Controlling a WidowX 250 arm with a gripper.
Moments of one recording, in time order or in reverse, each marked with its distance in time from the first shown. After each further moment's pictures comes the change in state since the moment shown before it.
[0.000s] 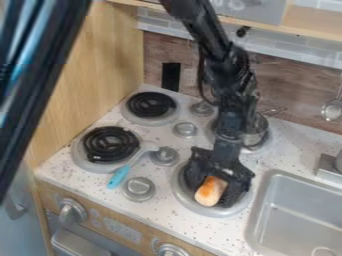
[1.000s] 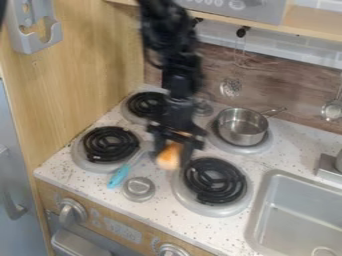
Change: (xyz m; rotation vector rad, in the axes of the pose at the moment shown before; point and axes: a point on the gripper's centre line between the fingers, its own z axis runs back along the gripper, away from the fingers) arm -0.023 0.113 0.038 -0.009 -0.092 0.171
